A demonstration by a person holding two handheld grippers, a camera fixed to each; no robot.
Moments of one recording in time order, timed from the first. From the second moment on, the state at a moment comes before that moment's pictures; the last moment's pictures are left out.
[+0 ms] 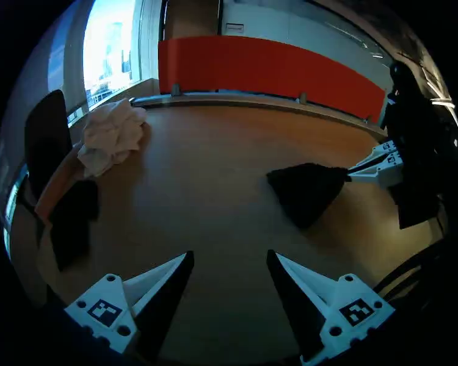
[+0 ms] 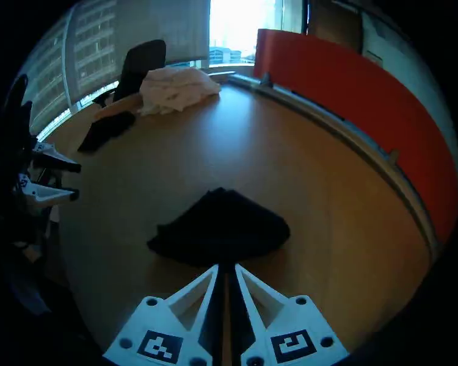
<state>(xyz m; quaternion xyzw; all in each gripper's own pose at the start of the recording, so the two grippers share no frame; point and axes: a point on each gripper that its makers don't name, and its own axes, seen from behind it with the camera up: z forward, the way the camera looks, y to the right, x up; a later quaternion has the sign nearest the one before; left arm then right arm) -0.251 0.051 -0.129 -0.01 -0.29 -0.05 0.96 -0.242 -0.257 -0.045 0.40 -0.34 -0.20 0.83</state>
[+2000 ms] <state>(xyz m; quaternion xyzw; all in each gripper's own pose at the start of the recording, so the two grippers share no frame) -0.221 0.096 -0.094 -0.06 -0.27 -0.02 0.96 -0.072 0.061 0.073 0.23 -0.29 -0.25 0.89</state>
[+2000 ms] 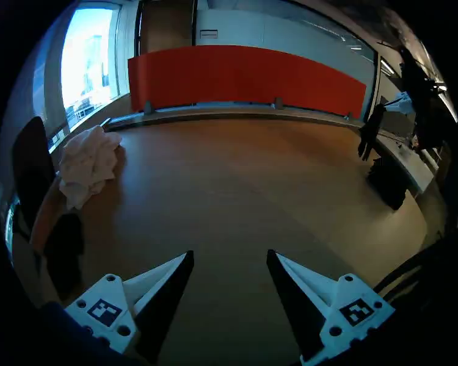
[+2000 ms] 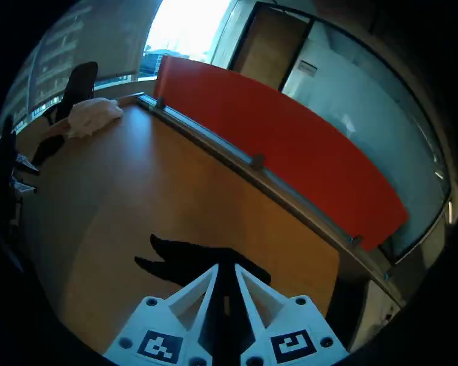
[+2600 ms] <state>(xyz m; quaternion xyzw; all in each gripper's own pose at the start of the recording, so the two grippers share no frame) -0.219 0.115 -0.089 -0.06 -0.28 -0.01 0.96 -0.082 0.144 0.069 0.18 -0.32 -0.24 0.90</state>
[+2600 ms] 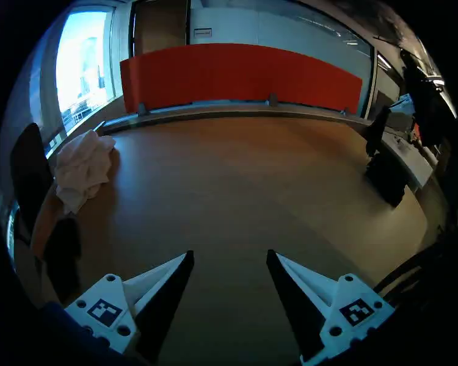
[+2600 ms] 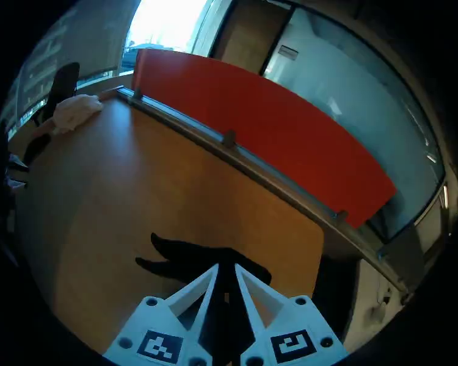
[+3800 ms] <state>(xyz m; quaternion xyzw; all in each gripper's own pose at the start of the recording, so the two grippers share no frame) -0.214 0.136 -0.086 -0.09 -0.28 0.01 0.96 -0.140 0.214 -0.033 0.15 -0.39 -0.19 0.89</state>
